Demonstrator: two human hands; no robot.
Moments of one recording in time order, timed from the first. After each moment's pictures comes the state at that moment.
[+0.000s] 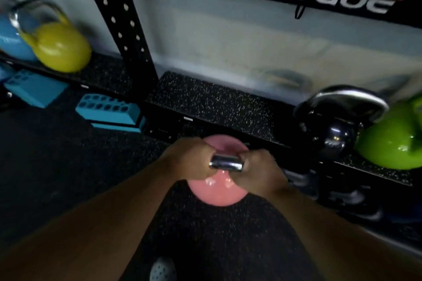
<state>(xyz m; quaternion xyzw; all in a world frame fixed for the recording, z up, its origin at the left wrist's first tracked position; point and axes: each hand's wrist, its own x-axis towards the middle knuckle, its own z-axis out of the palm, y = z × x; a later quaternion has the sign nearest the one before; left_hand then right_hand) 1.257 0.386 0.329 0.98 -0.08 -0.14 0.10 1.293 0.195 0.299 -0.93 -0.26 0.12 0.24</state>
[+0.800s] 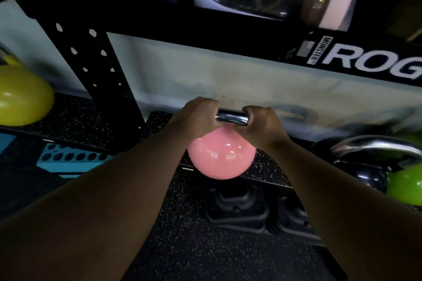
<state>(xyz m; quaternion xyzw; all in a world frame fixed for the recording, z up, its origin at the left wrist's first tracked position) 1.505 0.492 0.354 0.98 -0.08 -0.01 0.18 1.515 0.314 0.341 -0.96 -0.16 -0.02 0.24</state>
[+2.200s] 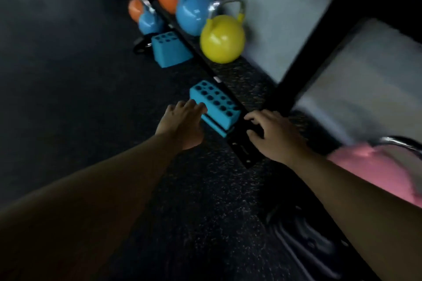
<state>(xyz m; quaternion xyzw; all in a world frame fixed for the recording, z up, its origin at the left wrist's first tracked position) 1.151 0.733 0.321 0.93 0.33 0.00 0.13 1.342 0.580 0.336 -0.79 -0.59 0.07 0.13</state>
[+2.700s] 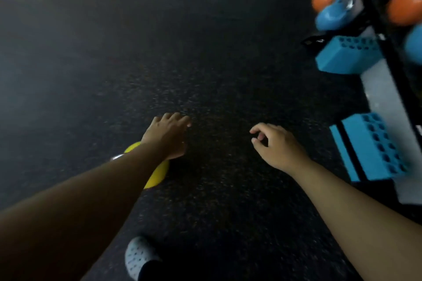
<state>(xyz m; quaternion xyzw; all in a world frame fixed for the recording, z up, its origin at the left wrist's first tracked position) 0.629 0.818 0.223 0.76 0.61 -0.07 0.21 0.918 0.814 0.245 -0.62 -0.74 0.25 0.03</state>
